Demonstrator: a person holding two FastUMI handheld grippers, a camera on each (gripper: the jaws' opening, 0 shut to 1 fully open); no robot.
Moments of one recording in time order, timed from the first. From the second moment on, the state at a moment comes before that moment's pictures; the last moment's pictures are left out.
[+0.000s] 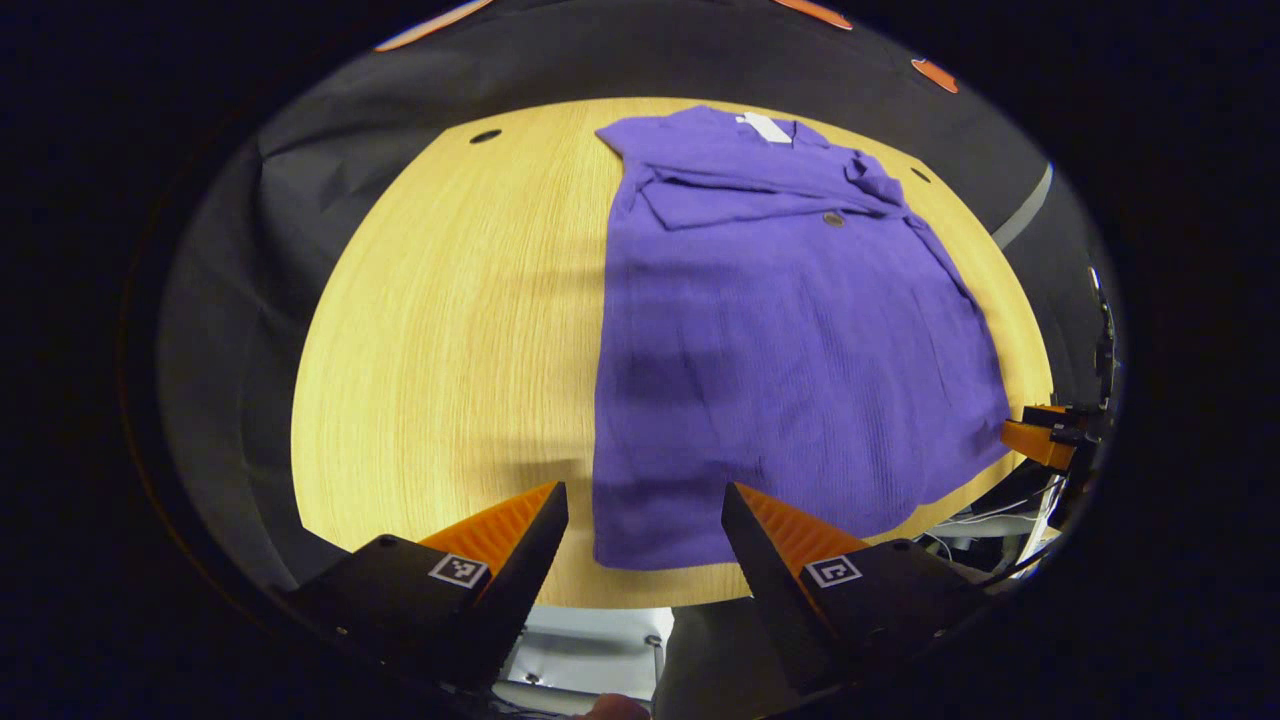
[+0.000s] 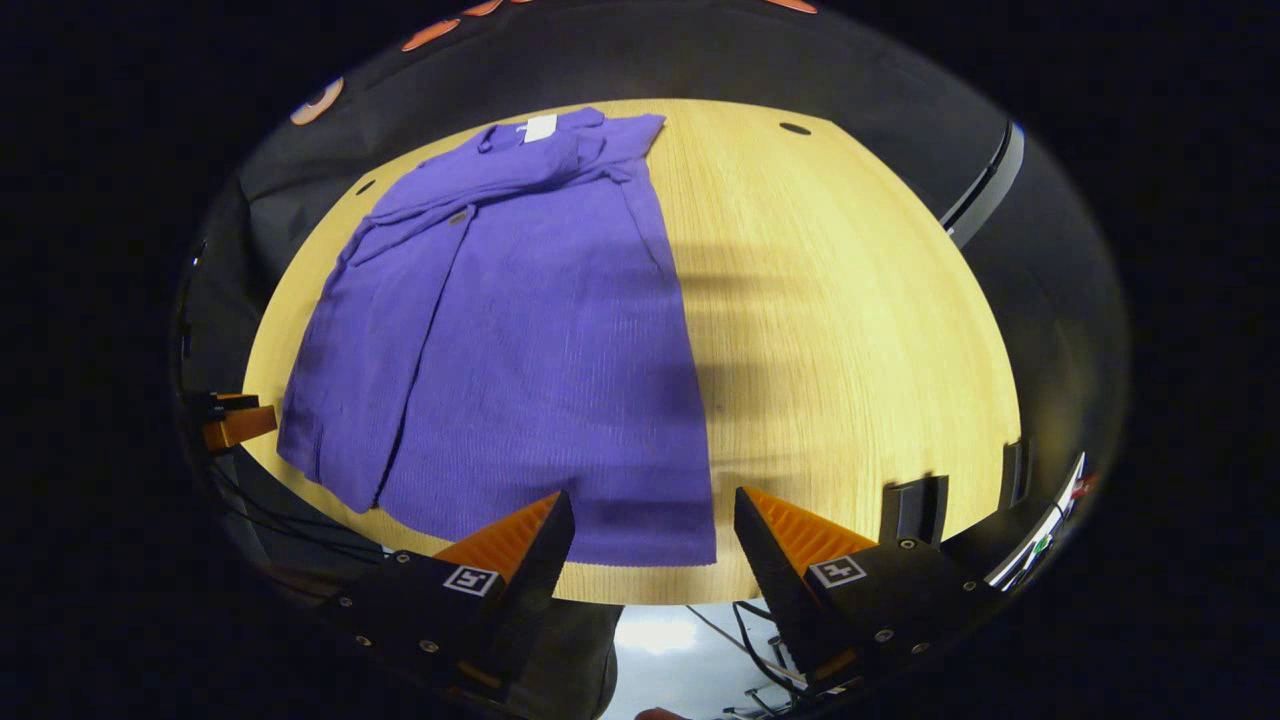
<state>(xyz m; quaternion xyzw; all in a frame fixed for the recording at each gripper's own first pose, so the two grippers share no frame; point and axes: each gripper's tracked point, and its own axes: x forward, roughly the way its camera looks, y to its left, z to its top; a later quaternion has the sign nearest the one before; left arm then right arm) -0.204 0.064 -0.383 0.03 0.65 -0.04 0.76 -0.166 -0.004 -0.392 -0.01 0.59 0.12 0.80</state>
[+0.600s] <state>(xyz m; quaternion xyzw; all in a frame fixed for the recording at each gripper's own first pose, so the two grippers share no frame) -0.231 0.067 -0.419 0.00 0.70 -0.01 0.71 -0.172 -0.002 -0.409 -0.03 0.63 0.13 0.77</state>
